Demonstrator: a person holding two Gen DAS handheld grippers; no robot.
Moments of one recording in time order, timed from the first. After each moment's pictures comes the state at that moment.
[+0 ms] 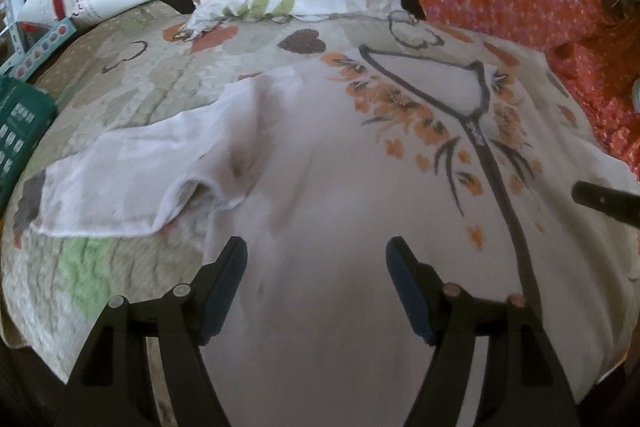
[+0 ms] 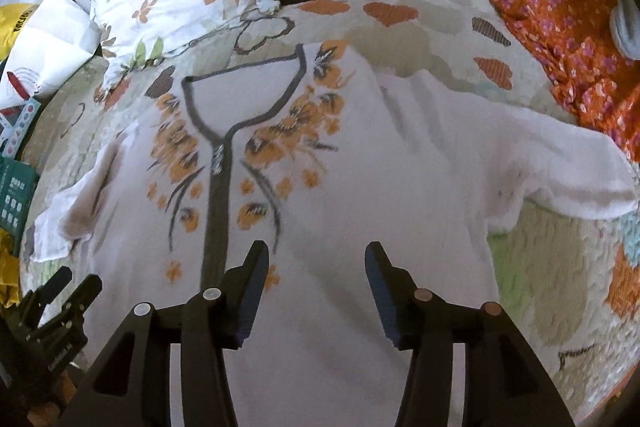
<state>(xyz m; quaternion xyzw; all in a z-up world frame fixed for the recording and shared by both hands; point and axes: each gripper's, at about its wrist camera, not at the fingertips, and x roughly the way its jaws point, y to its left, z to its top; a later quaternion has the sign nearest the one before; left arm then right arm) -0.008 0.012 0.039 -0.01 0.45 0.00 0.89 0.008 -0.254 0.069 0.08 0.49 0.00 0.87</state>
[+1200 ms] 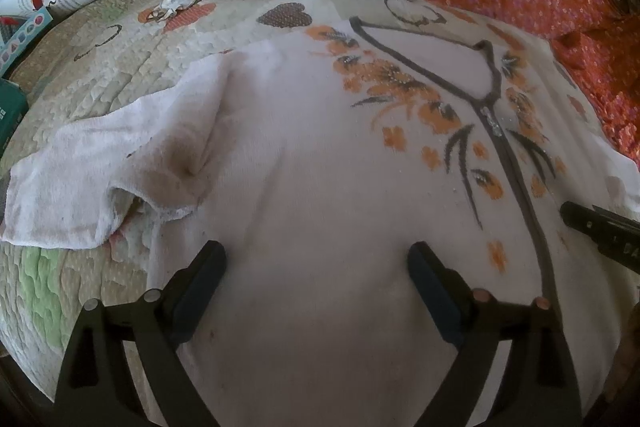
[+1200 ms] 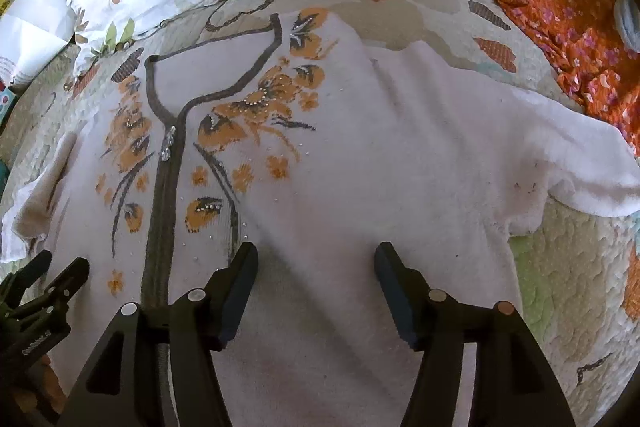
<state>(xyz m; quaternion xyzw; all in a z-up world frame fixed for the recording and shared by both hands) 0.019 0.002 0.007 -0.02 0.47 -0.02 0.88 0.023 -0.252 0.026 0.06 0.51 -0.02 0.86</state>
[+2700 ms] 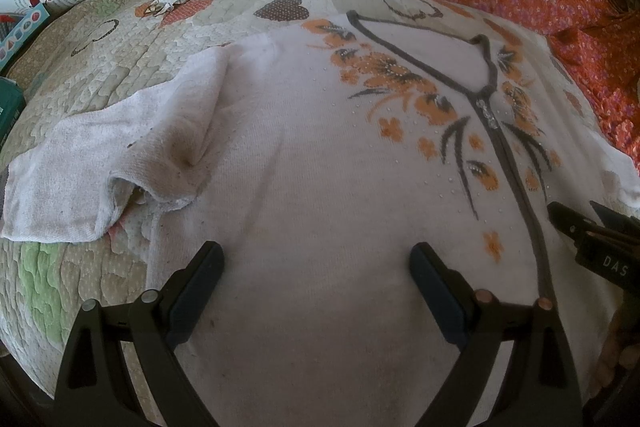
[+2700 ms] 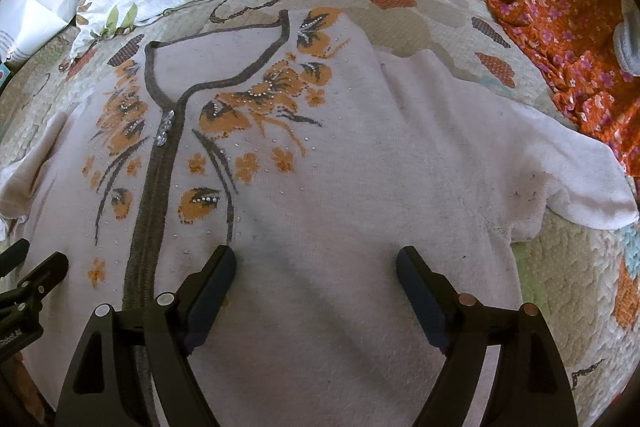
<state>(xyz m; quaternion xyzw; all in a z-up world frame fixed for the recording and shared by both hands) 0.017 0.002 0.007 -0.02 0.48 -0.02 0.88 0.023 -0.241 0.020 0.02 0.49 -0.03 0.87</state>
